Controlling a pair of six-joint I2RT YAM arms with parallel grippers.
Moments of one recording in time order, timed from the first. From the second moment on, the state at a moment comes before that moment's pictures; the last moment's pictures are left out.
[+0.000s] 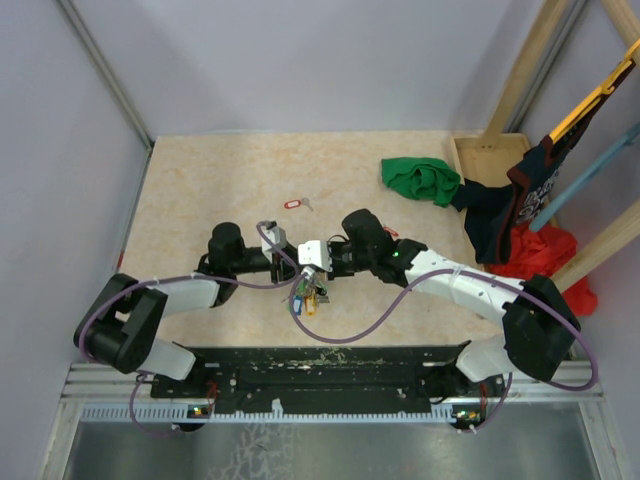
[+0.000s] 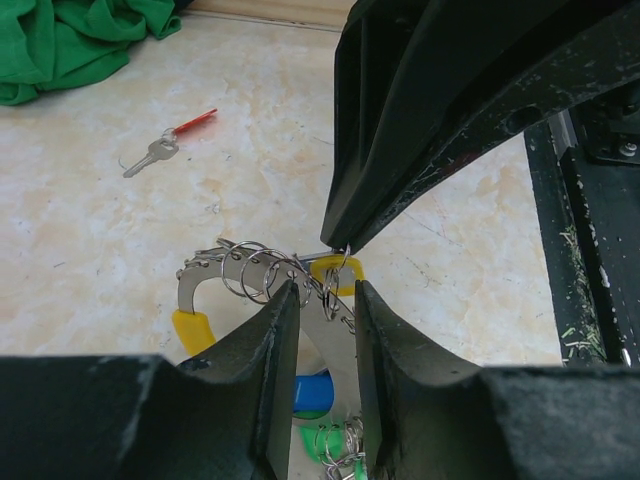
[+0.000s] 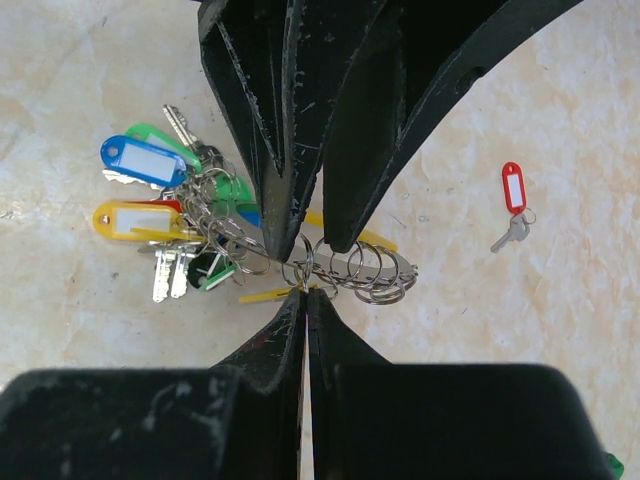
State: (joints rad) left arm -0.46 1.45 0.46 0.83 0.95 0.13; right arm 0.83 1.38 0.92 -0.21 -0.37 -0.85
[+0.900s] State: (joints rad) left arm -0.48 1.50 0.51 0.77 0.98 0.13; right arm 0.83 1.38 0.92 -0.21 -0.37 -0.84
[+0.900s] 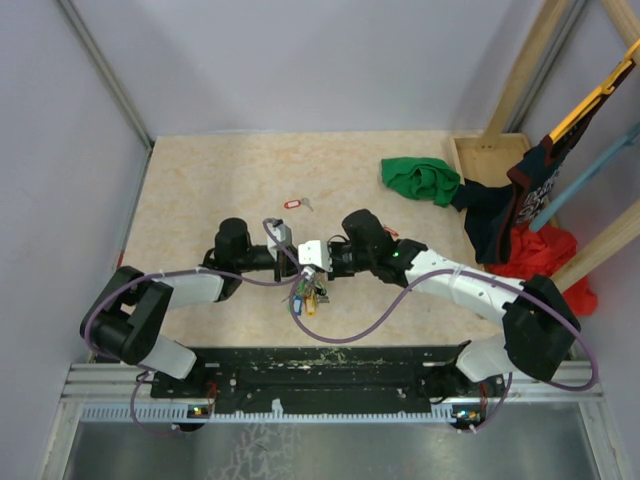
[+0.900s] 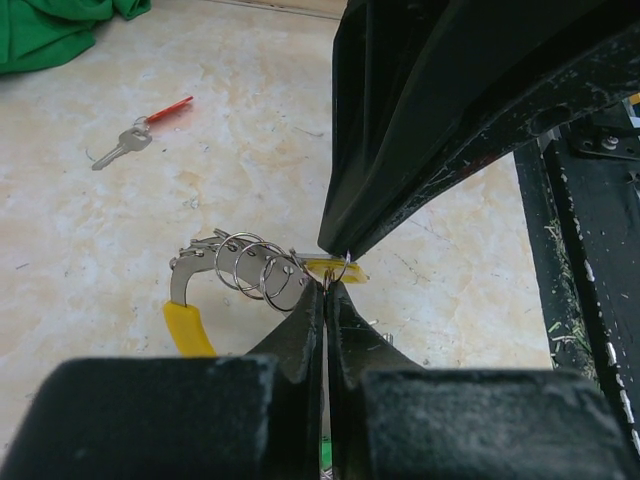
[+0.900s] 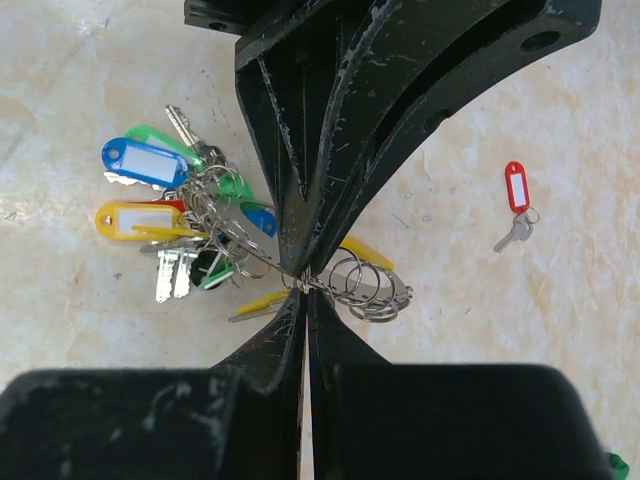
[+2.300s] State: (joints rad) left arm -0.45 1.45 0.40 0.97 0.89 -0.04; right arm 0.84 1.40 0.76 0.05 -0.42 -0.72
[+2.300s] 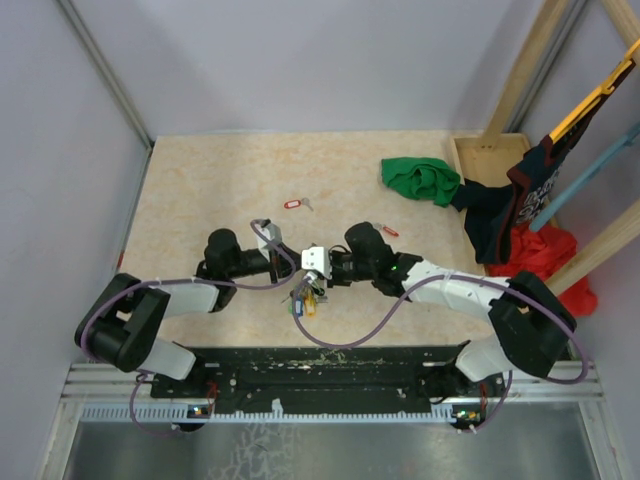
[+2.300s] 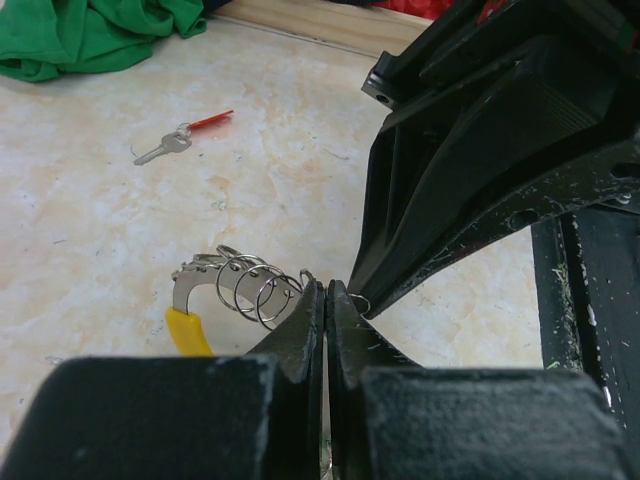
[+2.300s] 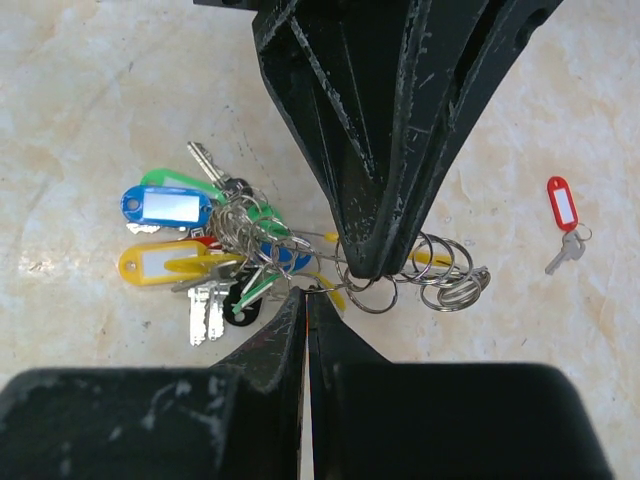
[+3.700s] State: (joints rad) left arm -0.45 1.44 0.36 1.12 0.80 -0.06; right arm 0.65 1.36 0.57 0.51 -0.60 -0.19
